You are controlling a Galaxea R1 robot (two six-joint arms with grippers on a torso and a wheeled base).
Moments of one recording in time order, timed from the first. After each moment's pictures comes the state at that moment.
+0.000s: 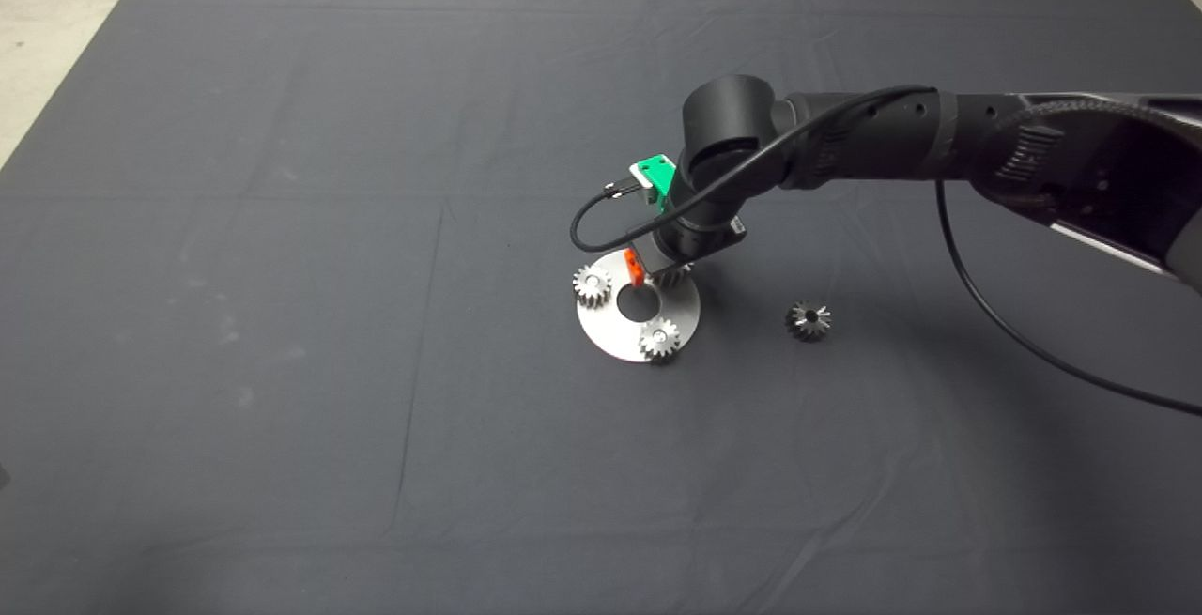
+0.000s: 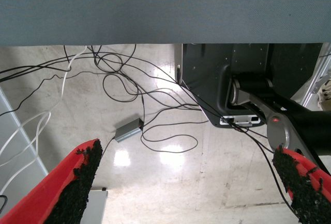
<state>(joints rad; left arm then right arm) -0.54 1.37 -0.38 -0.02 1.51 -0.98 0.32 2.86 -1.36 -0.49 -1.53 1.15</state>
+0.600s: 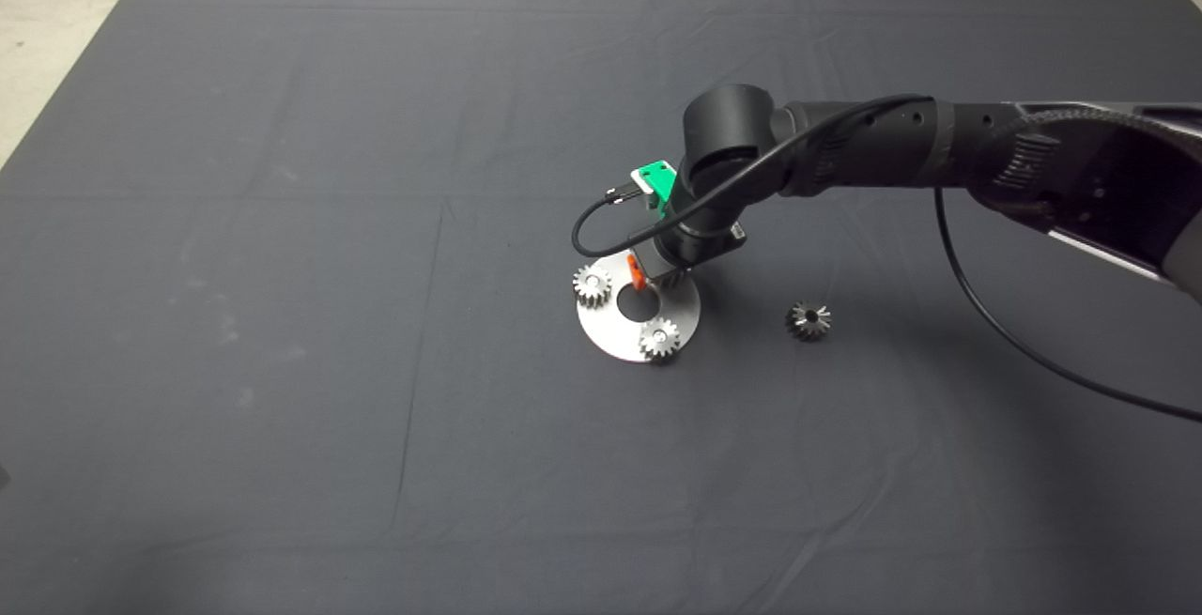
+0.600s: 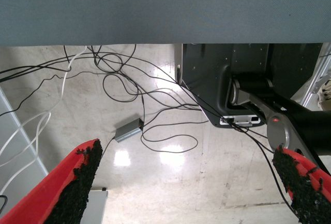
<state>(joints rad) -0.54 1.37 -0.38 -0.02 1.51 -0.98 0.31 2.86 -1.36 -0.51 -1.53 1.15</state>
